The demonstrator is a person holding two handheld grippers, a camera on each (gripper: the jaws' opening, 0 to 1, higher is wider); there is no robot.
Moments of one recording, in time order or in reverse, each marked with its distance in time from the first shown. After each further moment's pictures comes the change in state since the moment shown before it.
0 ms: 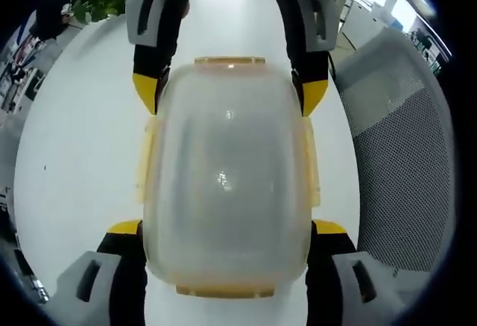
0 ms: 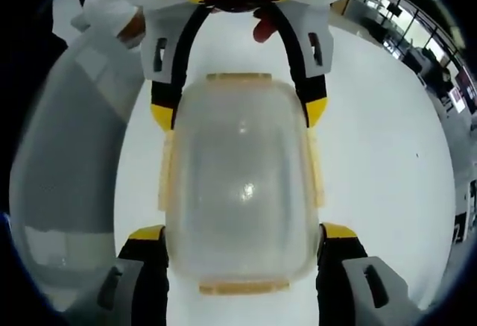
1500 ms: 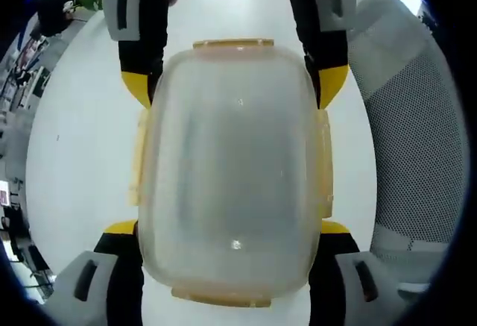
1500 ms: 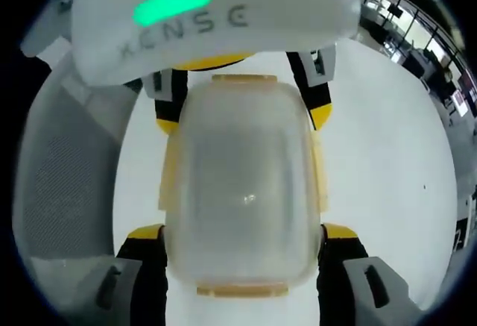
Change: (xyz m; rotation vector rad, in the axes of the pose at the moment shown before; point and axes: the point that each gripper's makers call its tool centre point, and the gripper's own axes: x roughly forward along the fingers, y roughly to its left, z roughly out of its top) left arm -0.014 0.011 -0.075 0.022 0.092 0.079; right arm 0.030 -0.001 0.071 -0.010 0.001 0.015
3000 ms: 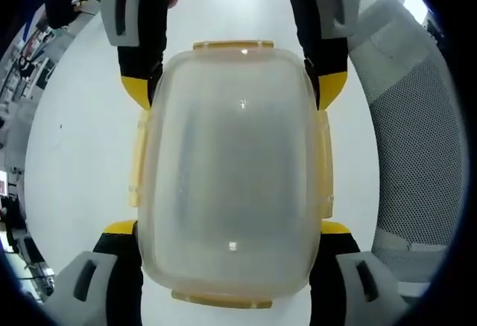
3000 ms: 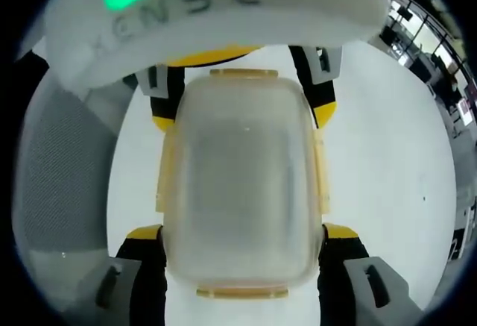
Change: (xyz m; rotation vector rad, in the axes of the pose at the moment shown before) left arm 0.001 0.009 -0.004 -0.030 -0.002 0.001; right arm 0.005 -0.013 0.004 -0.027 0.033 0.010
